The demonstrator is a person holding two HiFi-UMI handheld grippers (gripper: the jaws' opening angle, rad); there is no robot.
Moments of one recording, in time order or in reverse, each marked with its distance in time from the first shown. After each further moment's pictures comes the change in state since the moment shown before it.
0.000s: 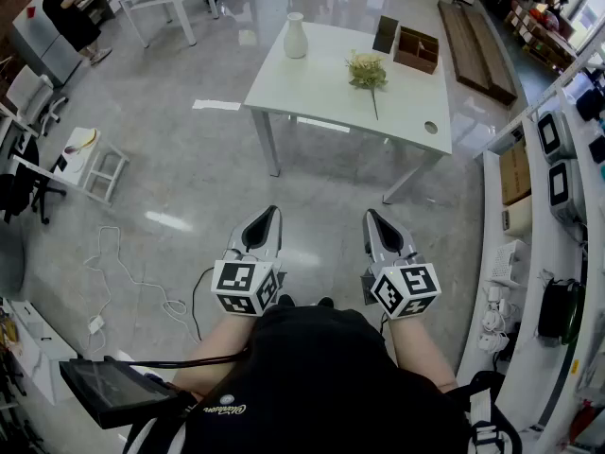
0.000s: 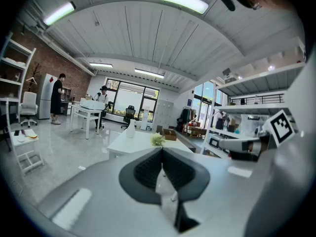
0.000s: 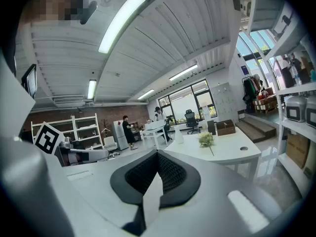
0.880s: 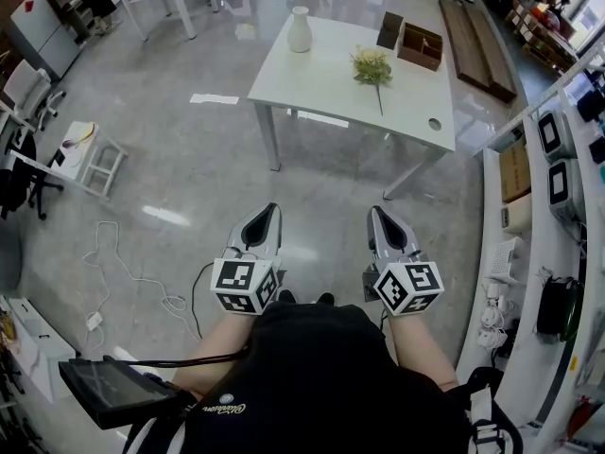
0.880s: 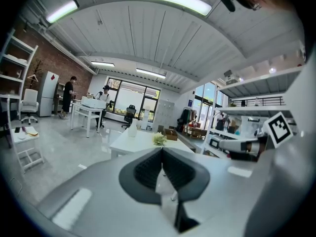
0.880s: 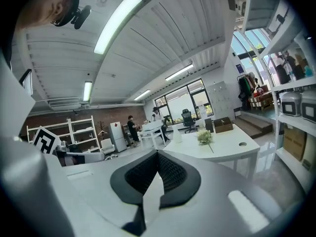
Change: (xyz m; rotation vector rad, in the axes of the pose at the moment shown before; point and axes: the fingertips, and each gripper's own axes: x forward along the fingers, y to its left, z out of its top) left arm -0.007 0.018 -0.004 -0.015 -0.003 0.000; right arm 0.007 0.004 -0.006 0.043 -0.010 -0.036
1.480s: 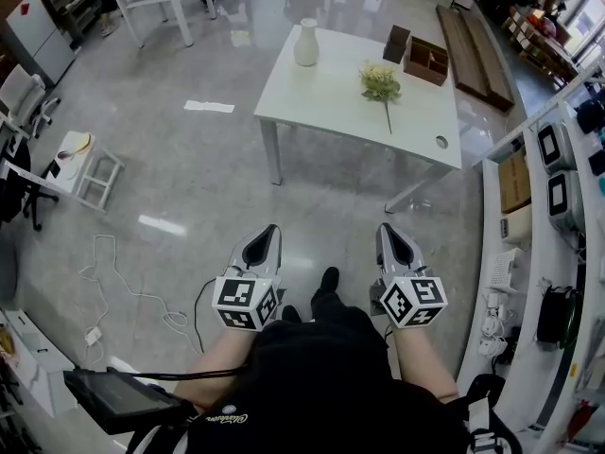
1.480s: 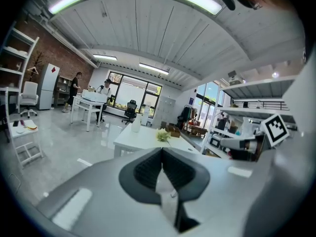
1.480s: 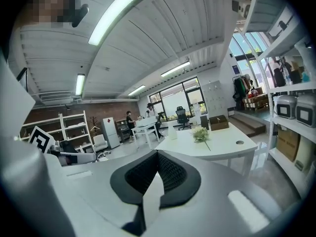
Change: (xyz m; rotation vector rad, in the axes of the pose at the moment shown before) left arm 0.010 0.059 -0.011 -0.044 0.051 -0.015; right arm 0.041 0.006 -0.011 -0.008 0.049 -0.083
